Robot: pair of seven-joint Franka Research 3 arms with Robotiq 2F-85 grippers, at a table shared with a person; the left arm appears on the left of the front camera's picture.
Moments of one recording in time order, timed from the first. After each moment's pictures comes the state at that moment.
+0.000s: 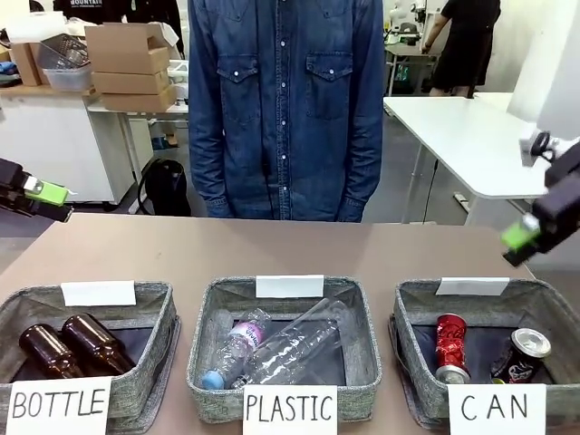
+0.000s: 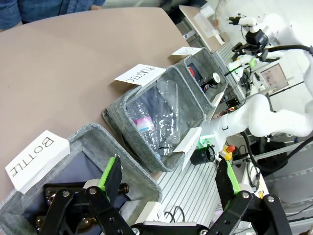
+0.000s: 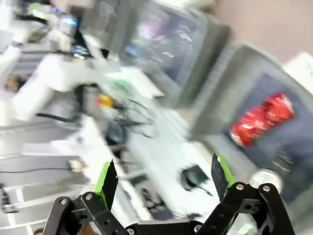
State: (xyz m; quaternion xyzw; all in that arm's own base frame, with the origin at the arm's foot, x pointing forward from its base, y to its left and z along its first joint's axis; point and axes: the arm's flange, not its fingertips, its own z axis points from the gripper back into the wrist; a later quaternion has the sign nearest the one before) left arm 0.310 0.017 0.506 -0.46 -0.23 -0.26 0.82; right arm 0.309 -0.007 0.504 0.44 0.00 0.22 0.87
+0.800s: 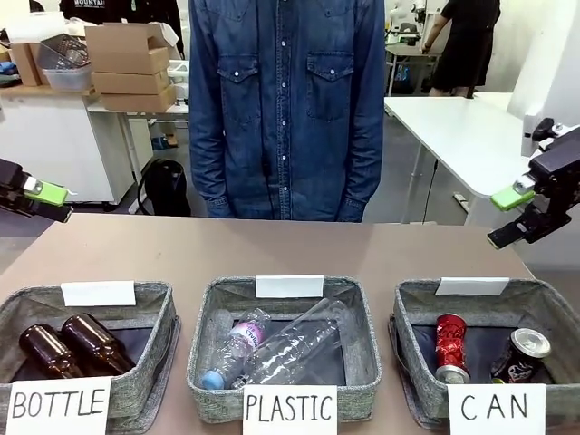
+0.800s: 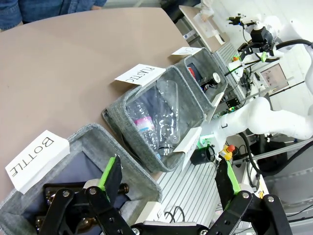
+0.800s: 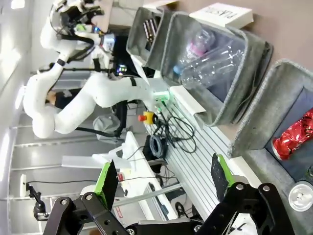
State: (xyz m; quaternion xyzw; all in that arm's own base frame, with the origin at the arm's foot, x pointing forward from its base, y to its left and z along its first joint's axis) left arm 0.310 0.017 0.506 -0.46 -0.23 -0.26 0.82; right arm 0.307 0.001 0.513 0.51 0.00 0.17 0.84
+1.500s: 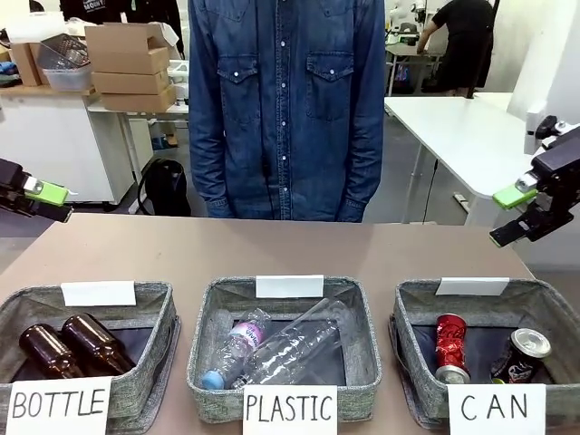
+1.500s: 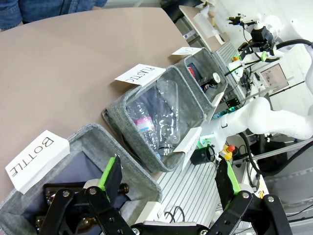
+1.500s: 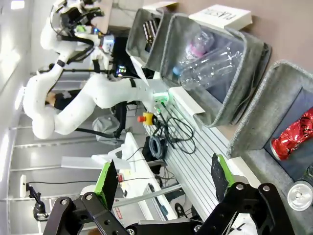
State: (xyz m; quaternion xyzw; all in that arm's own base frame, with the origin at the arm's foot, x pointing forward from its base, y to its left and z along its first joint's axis) left arm 0.310 0.017 0.506 -0.46 -0.23 -0.26 0.82; right arm 0.308 -0.001 0.515 0.51 0.00 0.17 0.84
